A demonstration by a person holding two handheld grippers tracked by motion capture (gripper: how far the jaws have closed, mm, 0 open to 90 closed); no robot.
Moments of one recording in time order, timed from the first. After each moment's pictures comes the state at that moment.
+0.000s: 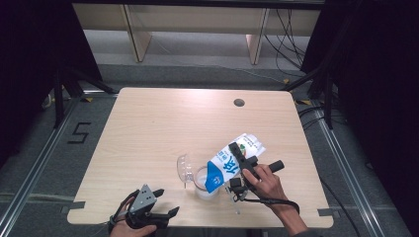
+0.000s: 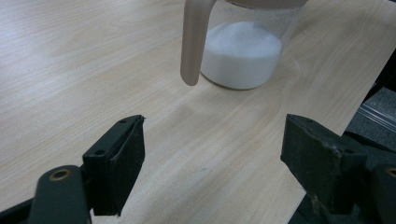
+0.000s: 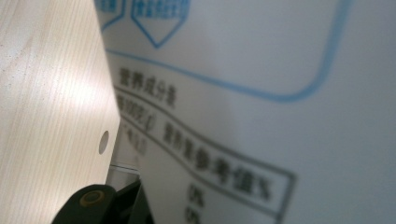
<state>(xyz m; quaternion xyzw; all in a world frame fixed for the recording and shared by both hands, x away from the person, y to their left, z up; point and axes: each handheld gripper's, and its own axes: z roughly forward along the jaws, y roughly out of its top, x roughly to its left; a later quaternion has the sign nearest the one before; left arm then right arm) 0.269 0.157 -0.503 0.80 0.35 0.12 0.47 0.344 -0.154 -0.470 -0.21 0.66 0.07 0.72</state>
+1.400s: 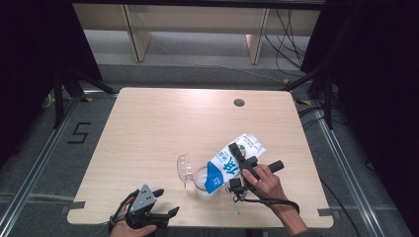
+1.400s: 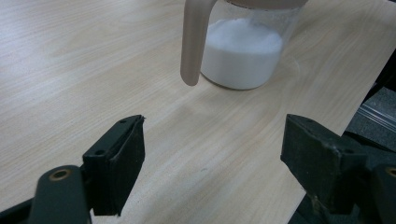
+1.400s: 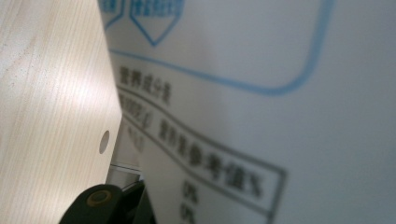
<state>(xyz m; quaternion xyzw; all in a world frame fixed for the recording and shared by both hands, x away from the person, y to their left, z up) 0.269 0.157 -0.503 0.80 0.35 0.13 0.47 0.343 -0.153 -0.469 -0.22 0.66 0.06 0.72</state>
